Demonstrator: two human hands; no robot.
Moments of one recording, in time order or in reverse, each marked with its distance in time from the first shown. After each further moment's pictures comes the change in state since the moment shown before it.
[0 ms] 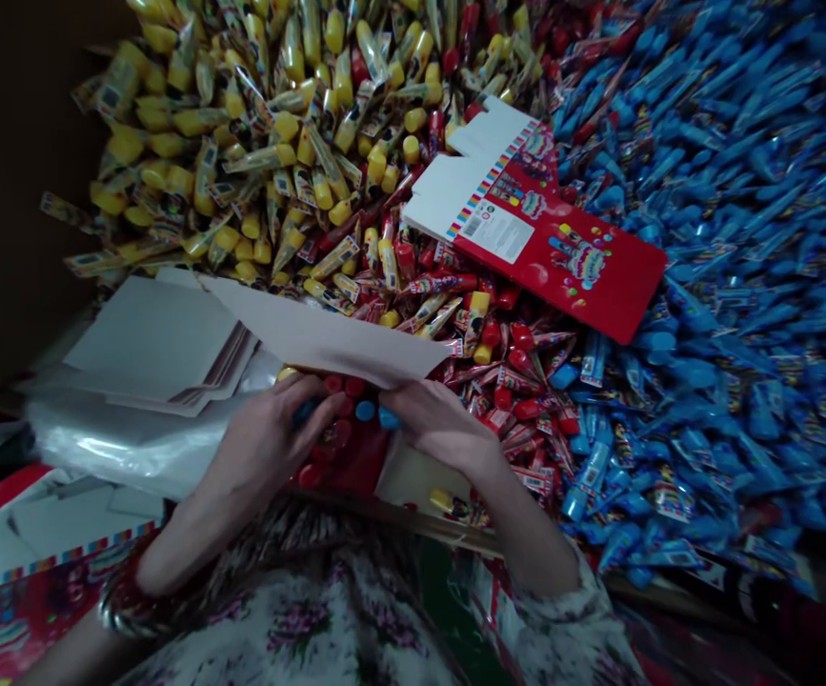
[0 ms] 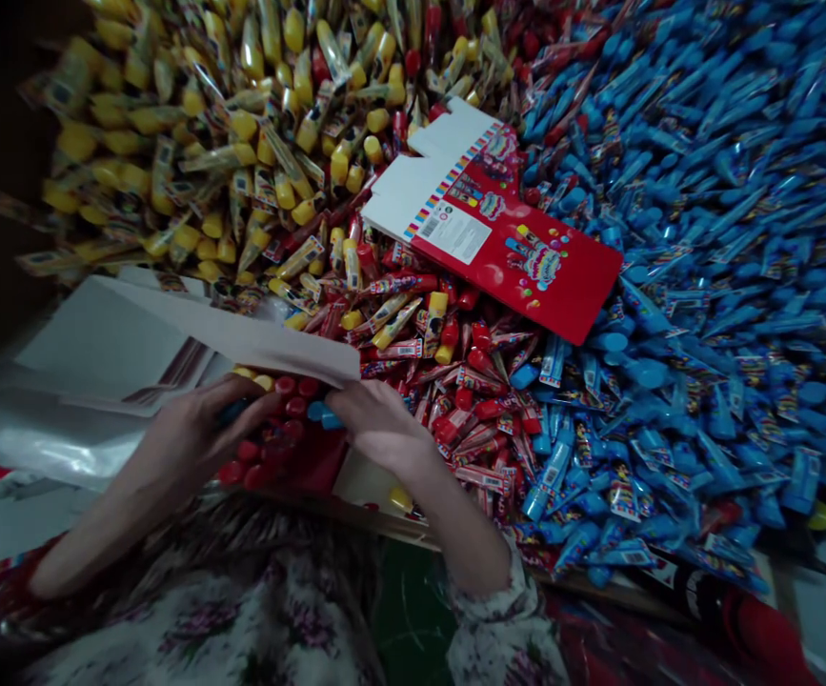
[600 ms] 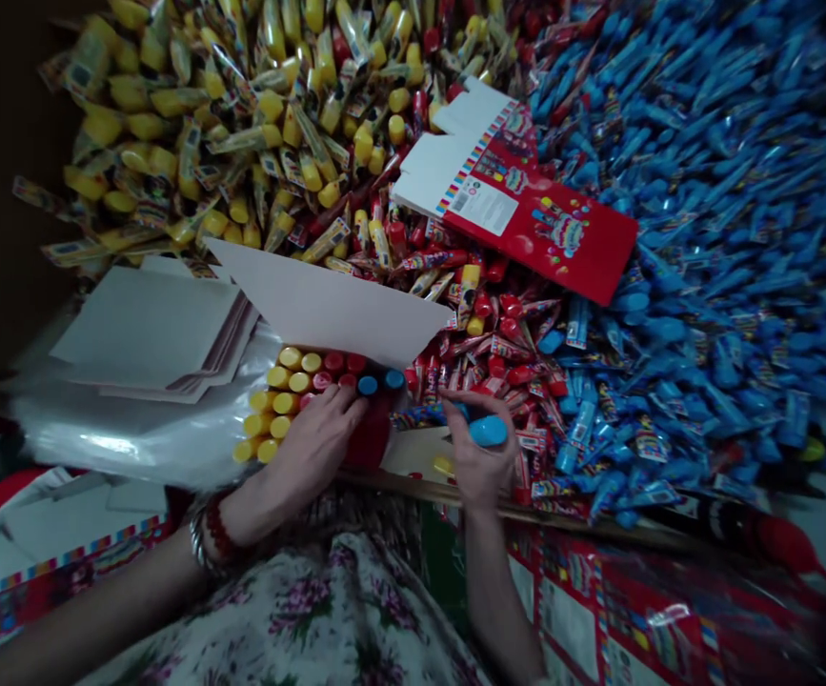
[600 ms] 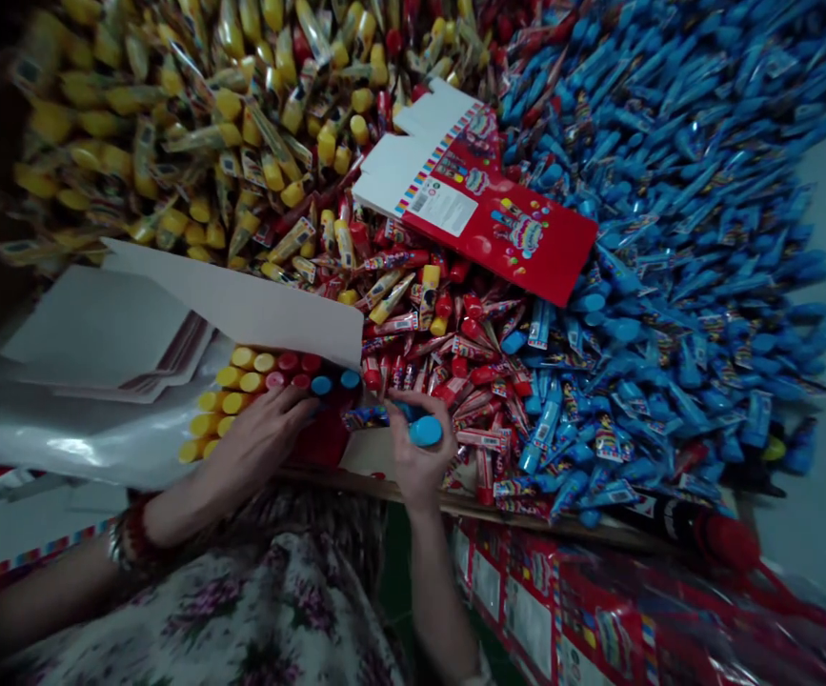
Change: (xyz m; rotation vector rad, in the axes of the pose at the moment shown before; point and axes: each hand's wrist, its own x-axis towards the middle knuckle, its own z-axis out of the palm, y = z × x) left_hand -0.021 -0.026 0.058 0.318 -0.156 0.439; right_hand -0.047 -0.039 0.097 0.773 1.381 0.499
